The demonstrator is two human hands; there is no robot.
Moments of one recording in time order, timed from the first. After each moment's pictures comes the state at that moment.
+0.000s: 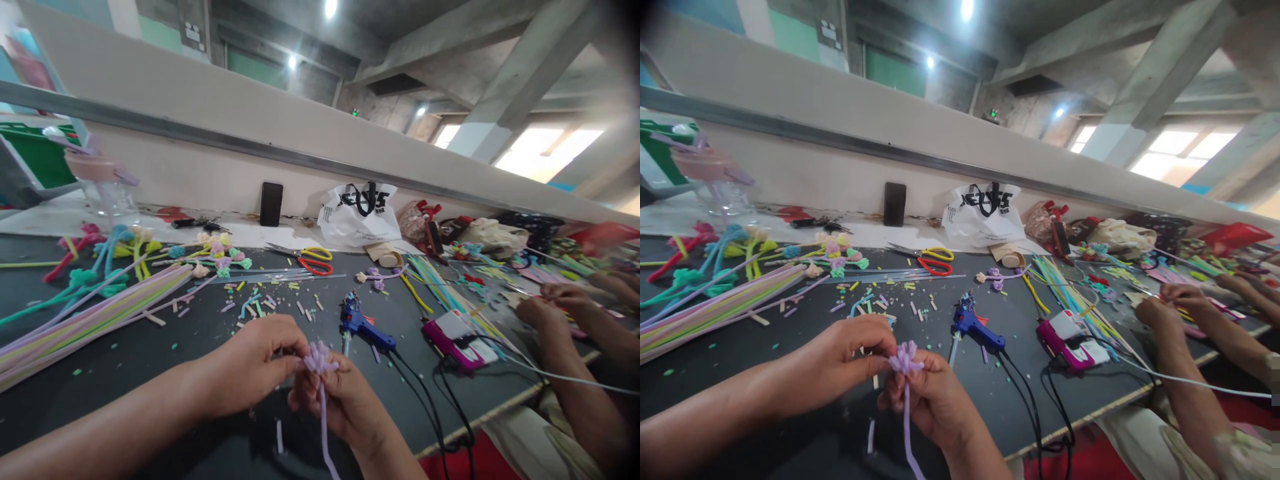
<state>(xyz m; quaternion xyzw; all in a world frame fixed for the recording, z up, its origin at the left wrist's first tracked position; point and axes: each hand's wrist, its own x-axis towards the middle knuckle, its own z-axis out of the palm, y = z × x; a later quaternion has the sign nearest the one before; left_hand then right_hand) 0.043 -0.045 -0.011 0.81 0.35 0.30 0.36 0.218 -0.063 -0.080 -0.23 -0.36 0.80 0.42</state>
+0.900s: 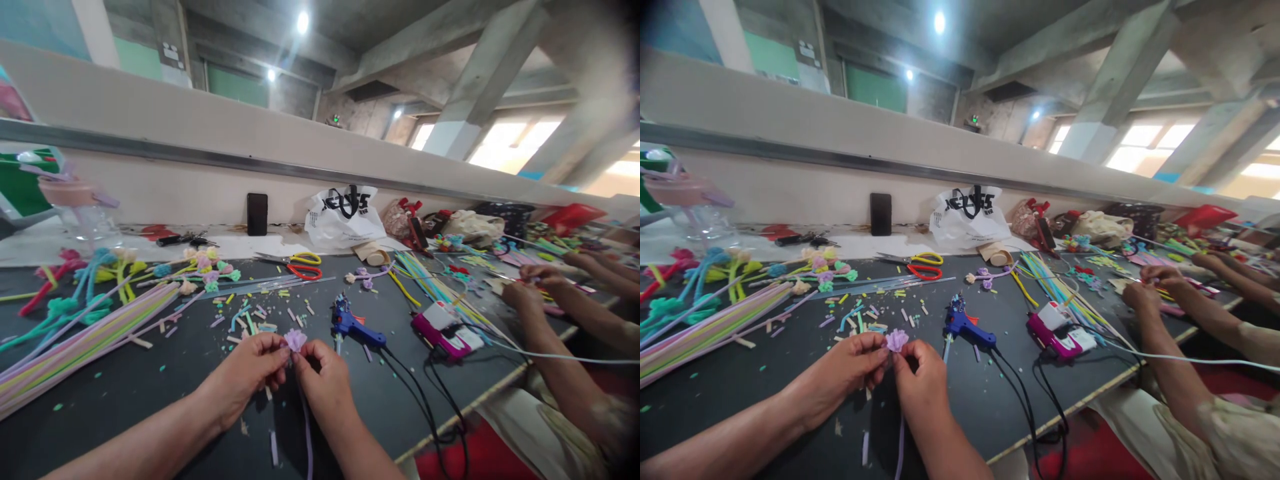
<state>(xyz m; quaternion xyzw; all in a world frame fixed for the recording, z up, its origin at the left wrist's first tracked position) 0.066 -0.035 -0.078 0.47 0.39 0.37 0.70 0.209 -0.050 -0.089 -0.60 -0.60 0.27 0.45</state>
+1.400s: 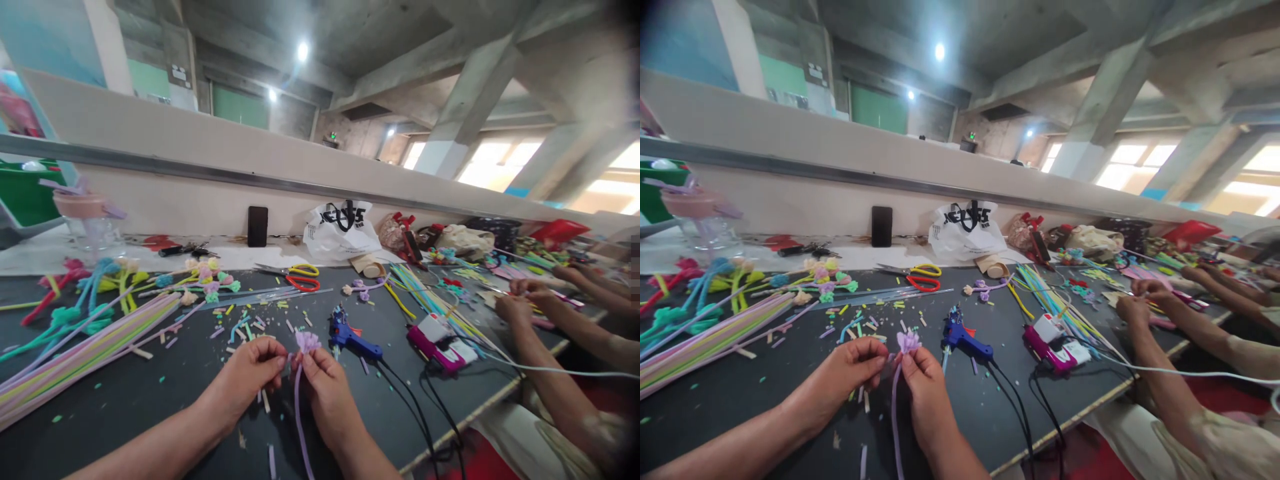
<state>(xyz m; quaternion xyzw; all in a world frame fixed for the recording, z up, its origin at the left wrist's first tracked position) 0.068 -0.035 -0.065 0.50 0.43 0.41 0.63 0.209 -0.050 -0.089 -0.38 -0.41 0.61 0.56</state>
